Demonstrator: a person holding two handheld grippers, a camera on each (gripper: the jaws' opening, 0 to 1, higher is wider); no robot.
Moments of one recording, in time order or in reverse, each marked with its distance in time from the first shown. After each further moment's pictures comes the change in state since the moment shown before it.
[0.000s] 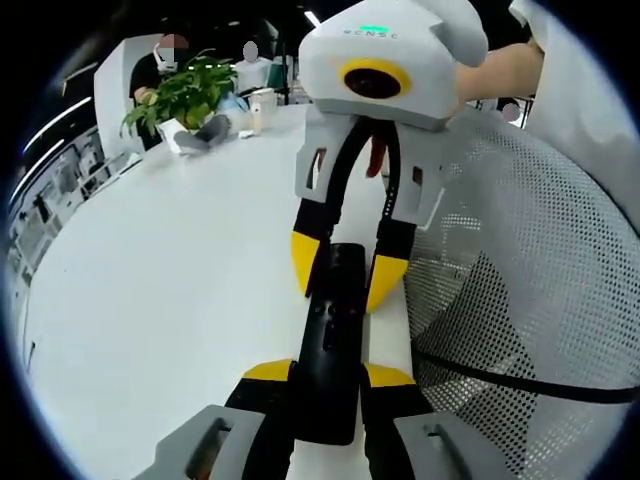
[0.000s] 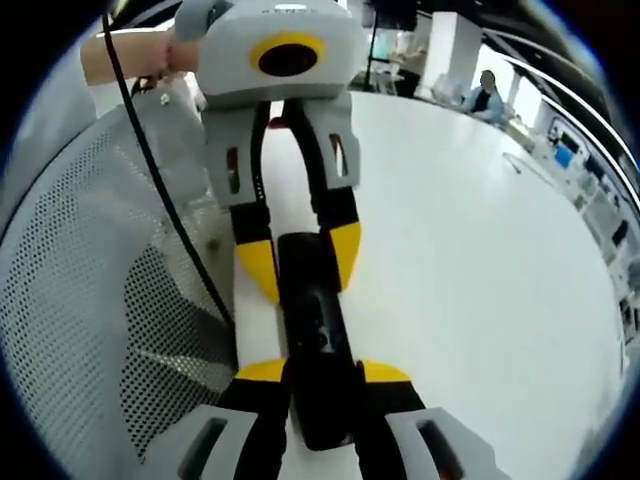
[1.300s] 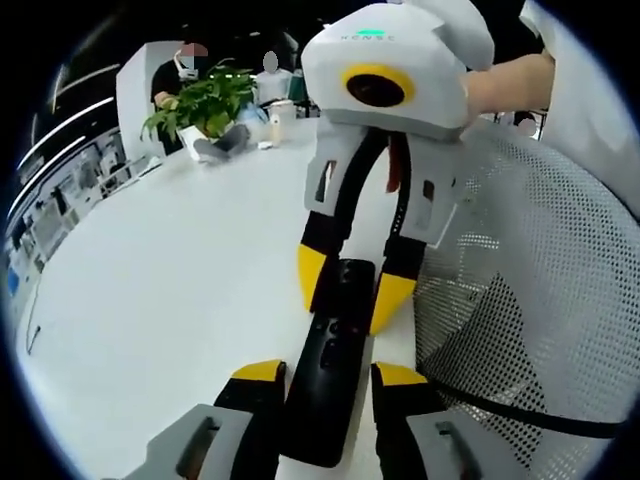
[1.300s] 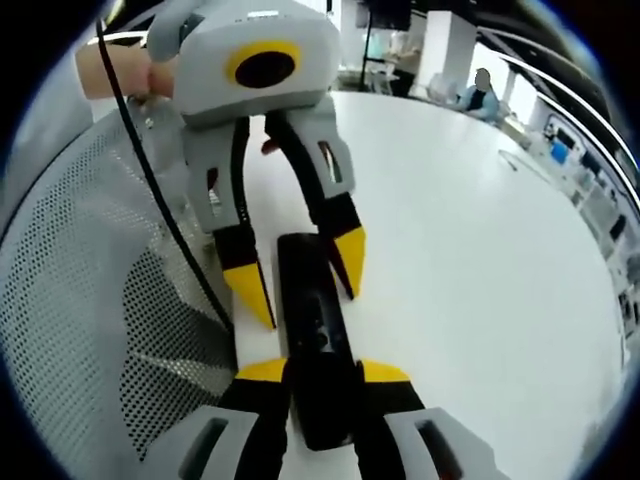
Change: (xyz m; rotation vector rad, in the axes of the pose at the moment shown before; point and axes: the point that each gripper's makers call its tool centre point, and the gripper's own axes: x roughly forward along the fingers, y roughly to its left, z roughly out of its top) left arm 0.007 0.001 0.010 -0.054 -0.084 0.090; right arm 0.001 0.000 0.001 0.025 -0.009 -0.012
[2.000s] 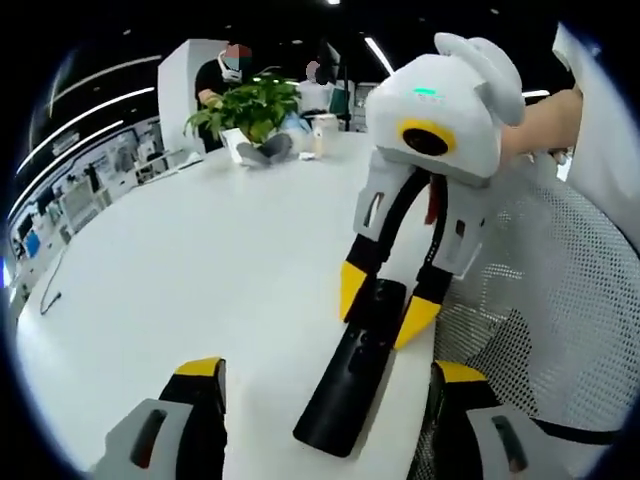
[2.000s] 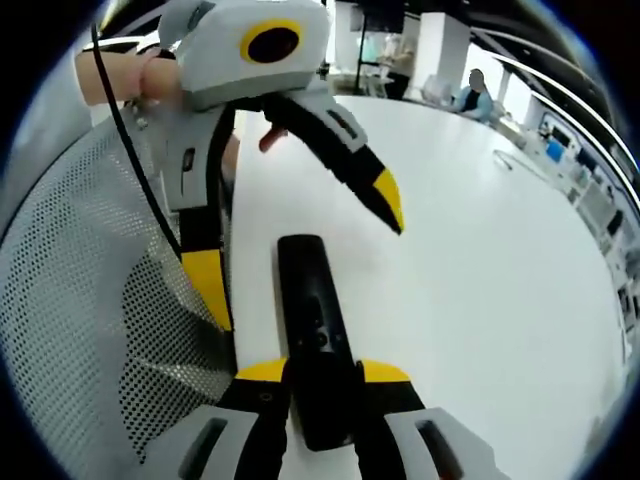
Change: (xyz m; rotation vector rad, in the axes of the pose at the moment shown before) left arm -0.026 0.024 0.011 -0.142 -0.081 0.149; right arm 0.000 -0.001 0.000 0.013 -0.021 -0.008
